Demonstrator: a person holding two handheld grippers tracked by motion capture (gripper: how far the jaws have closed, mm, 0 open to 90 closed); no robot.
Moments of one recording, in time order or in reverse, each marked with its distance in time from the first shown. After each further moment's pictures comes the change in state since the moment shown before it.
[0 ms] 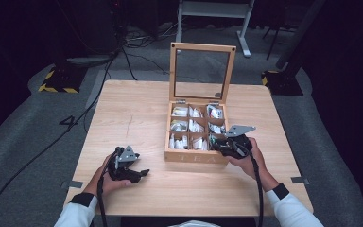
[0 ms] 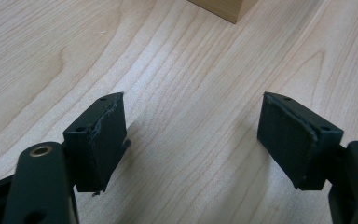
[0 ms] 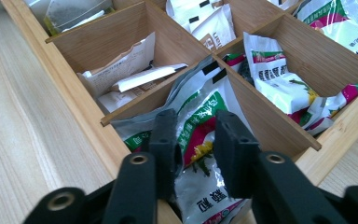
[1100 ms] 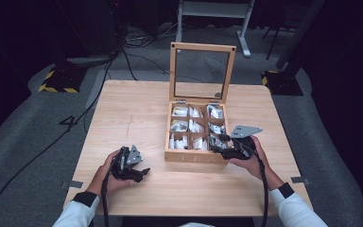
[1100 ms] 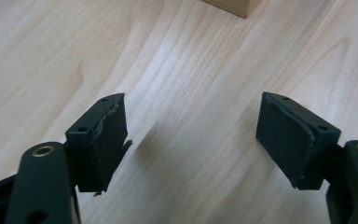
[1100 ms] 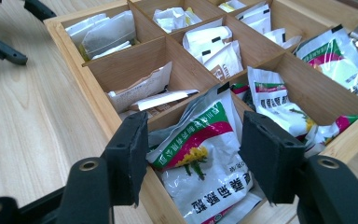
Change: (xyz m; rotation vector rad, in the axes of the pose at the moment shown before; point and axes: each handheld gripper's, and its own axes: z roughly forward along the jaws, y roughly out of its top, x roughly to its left) left arm -0.012 0.012 -0.001 0.071 0.105 0.072; right arm -0.004 -0.002 -0.011 -0.118 0.065 -0.030
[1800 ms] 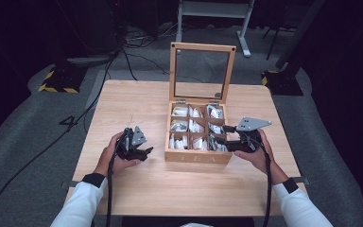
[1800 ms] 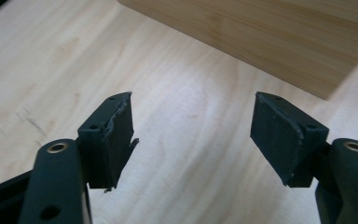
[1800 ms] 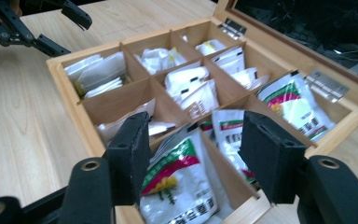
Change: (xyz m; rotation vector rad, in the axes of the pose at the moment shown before) left arm 0.032 0.043 0.006 -0.048 0.113 0.035; right arm -0.010 0.019 -0.019 -0.070 -0.022 -0.037
